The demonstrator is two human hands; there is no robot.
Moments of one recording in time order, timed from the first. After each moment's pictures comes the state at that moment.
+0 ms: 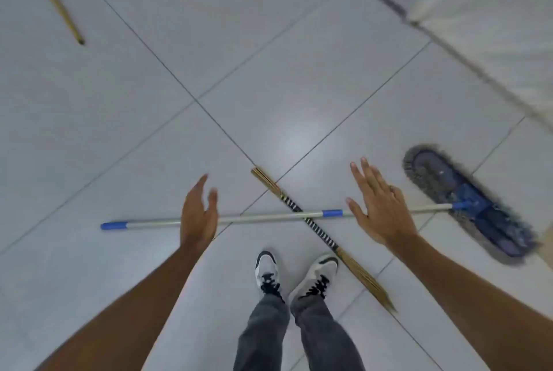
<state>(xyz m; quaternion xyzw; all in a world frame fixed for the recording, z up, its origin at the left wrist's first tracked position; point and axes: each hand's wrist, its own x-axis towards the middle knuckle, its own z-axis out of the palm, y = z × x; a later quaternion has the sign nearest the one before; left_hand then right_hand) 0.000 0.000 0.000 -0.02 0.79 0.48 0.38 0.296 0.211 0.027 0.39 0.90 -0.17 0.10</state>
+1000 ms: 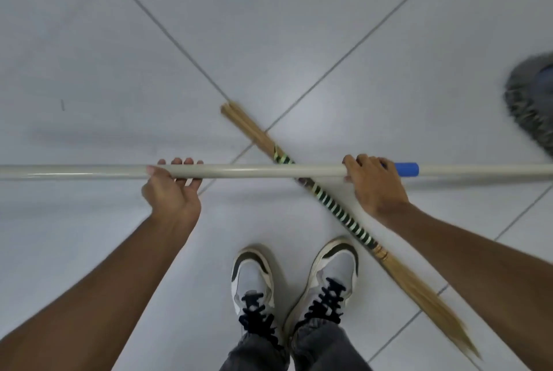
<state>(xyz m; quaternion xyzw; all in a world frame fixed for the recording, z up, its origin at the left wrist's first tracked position) 0.006 0.043 -0.392 -0.34 0.58 0.70 0.24 0.278 0.219 -0.430 0.37 0.90 -0.15 0.20</state>
